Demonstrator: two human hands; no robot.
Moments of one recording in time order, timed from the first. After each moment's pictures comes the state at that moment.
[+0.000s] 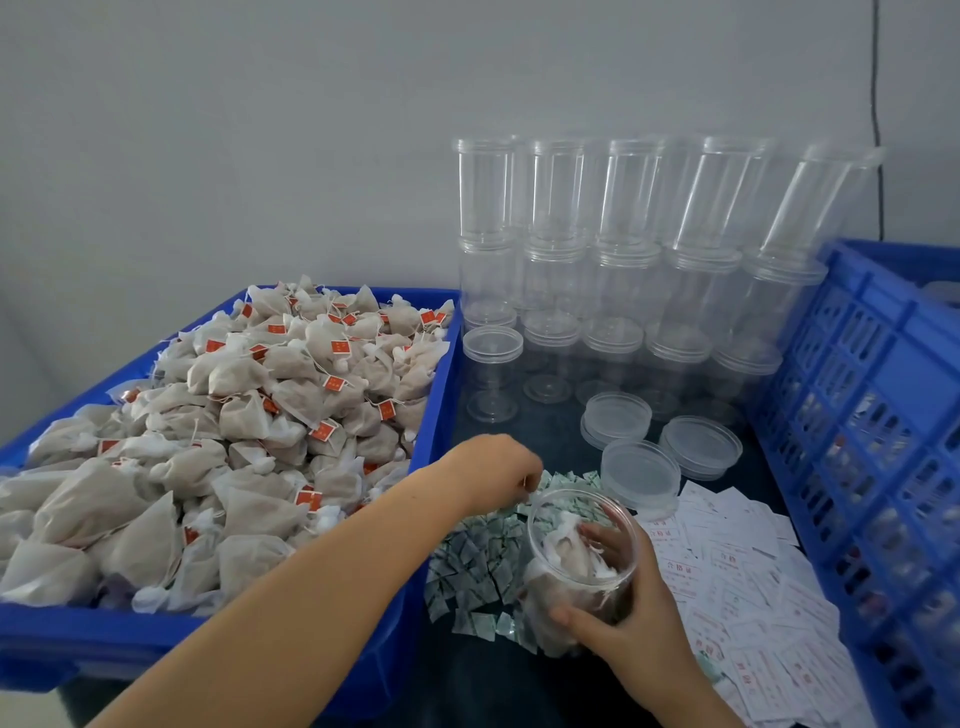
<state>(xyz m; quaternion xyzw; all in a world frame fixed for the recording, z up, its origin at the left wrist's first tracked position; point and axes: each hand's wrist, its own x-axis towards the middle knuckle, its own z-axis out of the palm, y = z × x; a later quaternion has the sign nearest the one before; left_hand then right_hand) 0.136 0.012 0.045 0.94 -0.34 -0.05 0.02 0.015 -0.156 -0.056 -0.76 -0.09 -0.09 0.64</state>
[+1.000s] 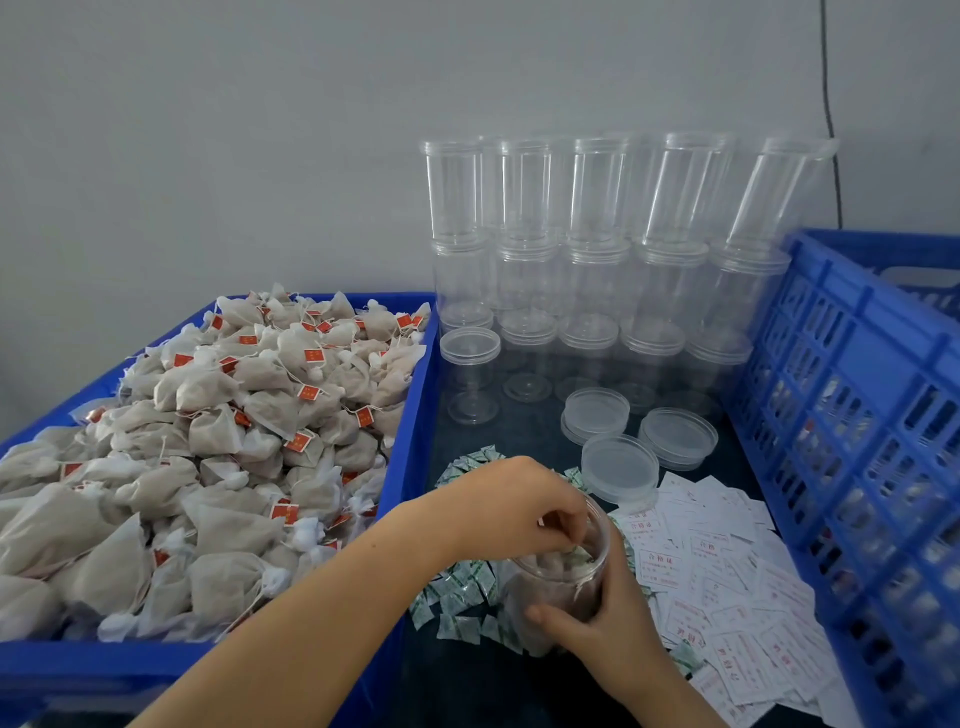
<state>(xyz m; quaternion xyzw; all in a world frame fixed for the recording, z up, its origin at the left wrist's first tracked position) 0.083 -0.005 0.069 0.86 -0.47 -0.05 0.18 0.022 -0.150 -0.067 -0.75 -0.10 -0.11 0.64</state>
